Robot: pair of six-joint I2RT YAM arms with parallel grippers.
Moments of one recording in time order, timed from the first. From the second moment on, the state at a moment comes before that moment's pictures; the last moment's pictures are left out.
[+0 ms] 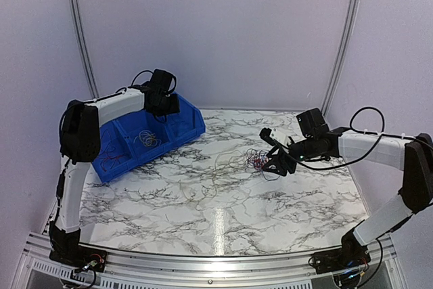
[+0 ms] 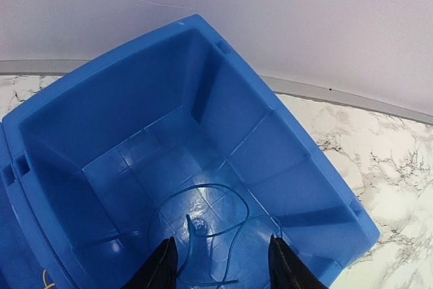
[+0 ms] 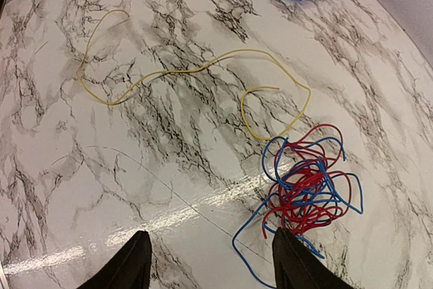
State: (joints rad) left arm -0.43 2.31 2.03 -0.45 -0.19 -0.46; right arm 0.41 1.45 0.90 -0.33 -0.51 -0.55
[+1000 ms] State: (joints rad) left arm -0.70 1.38 1.27 -0.21 -0.28 -0.09; right arm 0.40 1.31 0.97 -0.33 -0.48 -0.55
